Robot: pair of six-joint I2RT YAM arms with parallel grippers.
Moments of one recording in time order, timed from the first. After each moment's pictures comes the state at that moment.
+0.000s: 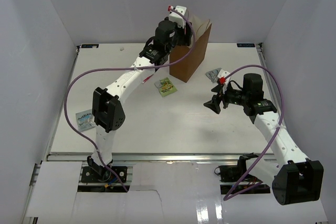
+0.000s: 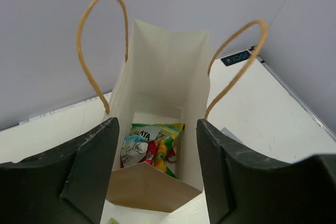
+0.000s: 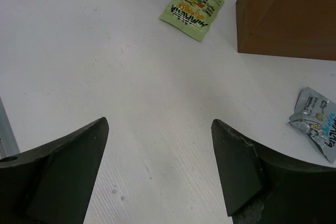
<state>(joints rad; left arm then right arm) -0.63 2.09 2.10 -0.07 -0.16 -0.10 0.17 1.04 0.79 -0.29 -0.84 -0.51</state>
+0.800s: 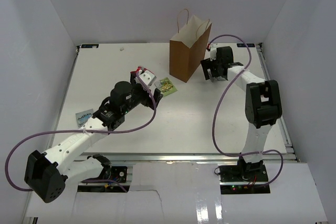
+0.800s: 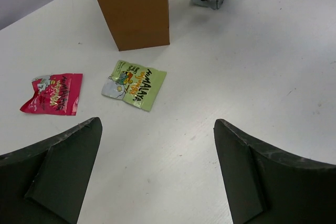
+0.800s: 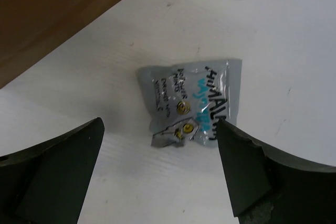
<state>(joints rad) -0.64 1.05 0.79 0.04 0.05 0.09 0.22 1.93 1.38 -0.19 -0.03 -0.19</state>
